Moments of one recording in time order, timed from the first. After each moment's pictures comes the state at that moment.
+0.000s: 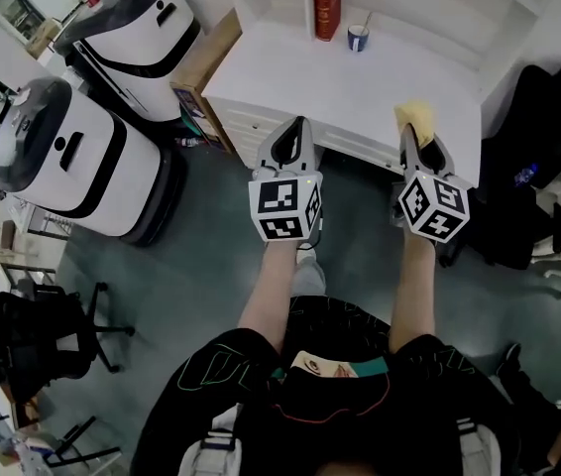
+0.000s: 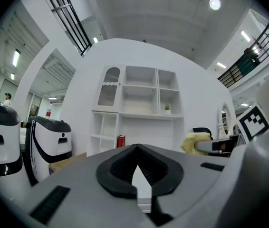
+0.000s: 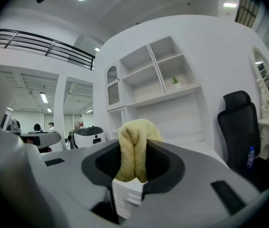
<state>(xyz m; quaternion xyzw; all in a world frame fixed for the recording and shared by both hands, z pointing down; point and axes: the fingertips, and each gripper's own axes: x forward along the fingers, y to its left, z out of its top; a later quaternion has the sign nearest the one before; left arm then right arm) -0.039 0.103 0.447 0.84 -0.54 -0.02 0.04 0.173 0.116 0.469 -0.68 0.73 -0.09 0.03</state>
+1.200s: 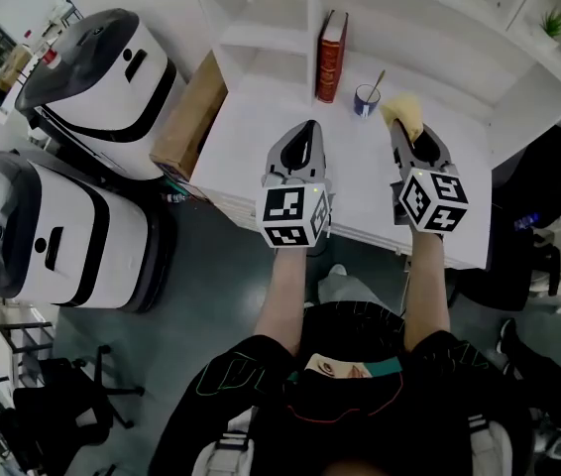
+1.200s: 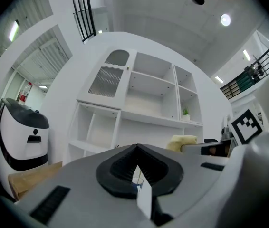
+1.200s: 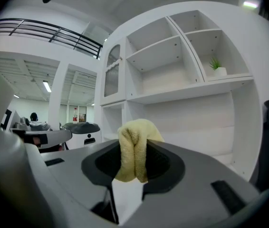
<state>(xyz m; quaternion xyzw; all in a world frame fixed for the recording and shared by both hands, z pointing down) -0.028 -0.188 0.424 0.87 -0.48 -0.07 0.06 0.140 -0.180 0.431 -0.65 0.76 -0.05 -0.02</state>
